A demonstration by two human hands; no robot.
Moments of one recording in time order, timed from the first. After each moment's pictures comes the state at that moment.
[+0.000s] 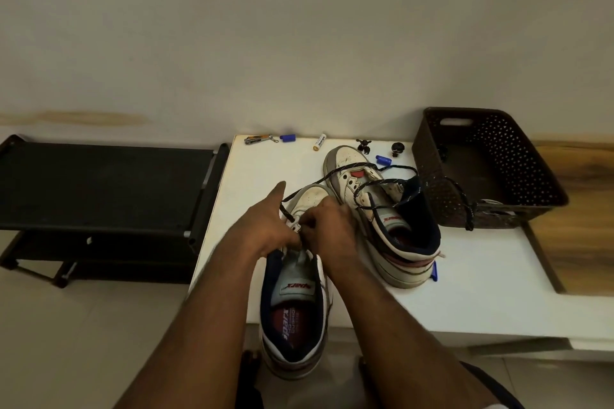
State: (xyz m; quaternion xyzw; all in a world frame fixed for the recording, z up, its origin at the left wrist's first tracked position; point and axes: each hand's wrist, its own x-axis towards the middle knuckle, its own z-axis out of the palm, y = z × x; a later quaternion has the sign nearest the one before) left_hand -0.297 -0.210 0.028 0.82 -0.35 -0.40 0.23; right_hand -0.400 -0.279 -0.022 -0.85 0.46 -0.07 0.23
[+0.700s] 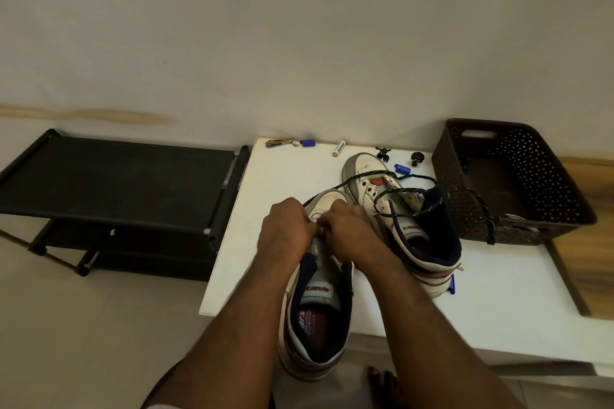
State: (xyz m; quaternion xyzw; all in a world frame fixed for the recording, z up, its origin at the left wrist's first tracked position) left_hand -0.308 -0.220 0.010 0.89 -0.33 -0.24 0.21; right_hand -0.402 -0.292 -0.012 -0.92 0.34 0.06 0.17
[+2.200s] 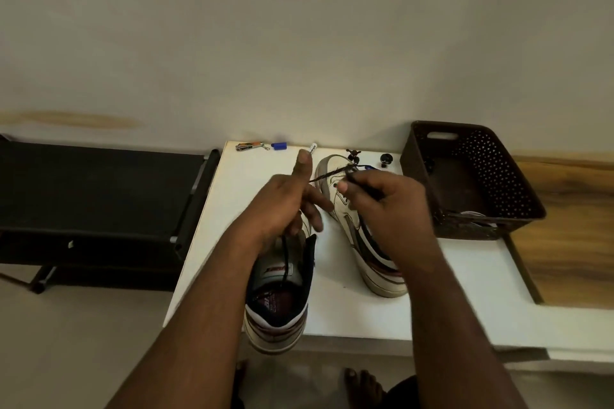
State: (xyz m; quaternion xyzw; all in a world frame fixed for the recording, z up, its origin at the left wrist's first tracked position) left_hand -0.324 -0.222 0.074 0.69 -0.37 -0.45 0.43; right_hand -0.474 -0.290 0.078 -0.79 0.37 -0.34 0.35
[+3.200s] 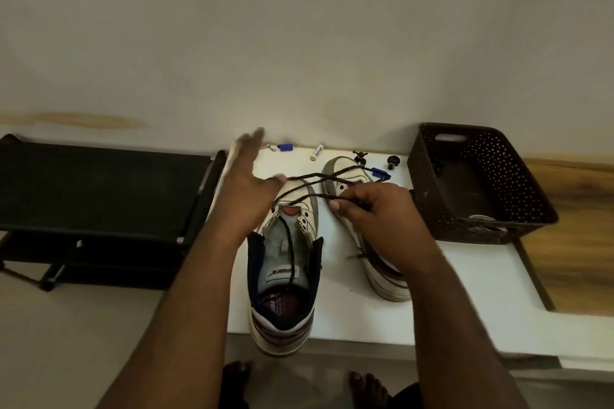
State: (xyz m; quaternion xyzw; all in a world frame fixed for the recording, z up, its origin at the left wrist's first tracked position) left_hand -0.284 -0.215 0.059 0.73 -0.35 -0.24 0.53; right_hand -0.465 -0.294 0.074 -0.83 0.39 -0.20 0.35
